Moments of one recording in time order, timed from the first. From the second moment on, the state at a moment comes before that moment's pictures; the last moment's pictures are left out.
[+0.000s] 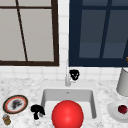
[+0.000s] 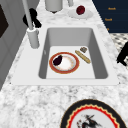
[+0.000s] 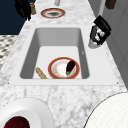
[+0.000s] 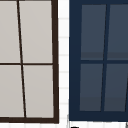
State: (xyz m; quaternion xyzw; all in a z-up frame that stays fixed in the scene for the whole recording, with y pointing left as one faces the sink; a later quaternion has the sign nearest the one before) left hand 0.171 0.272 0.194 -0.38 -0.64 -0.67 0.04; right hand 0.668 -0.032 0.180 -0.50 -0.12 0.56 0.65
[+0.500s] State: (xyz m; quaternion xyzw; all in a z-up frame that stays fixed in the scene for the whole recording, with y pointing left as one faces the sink) left hand 0.171 0.272 0.194 -0.38 -0.64 -0.67 0.04; right hand 0.670 -0.035 0.187 -0.50 -0.12 0.56 0.66
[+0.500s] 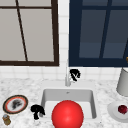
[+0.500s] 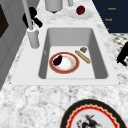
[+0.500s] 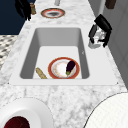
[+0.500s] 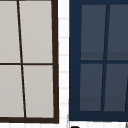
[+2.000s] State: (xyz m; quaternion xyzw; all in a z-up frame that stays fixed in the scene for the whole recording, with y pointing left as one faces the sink) left hand 0.171 0.272 0.194 -0.38 -0.64 -0.67 0.04; right hand 0.615 -0.148 0.269 -0.46 -0.13 0.56 0.68
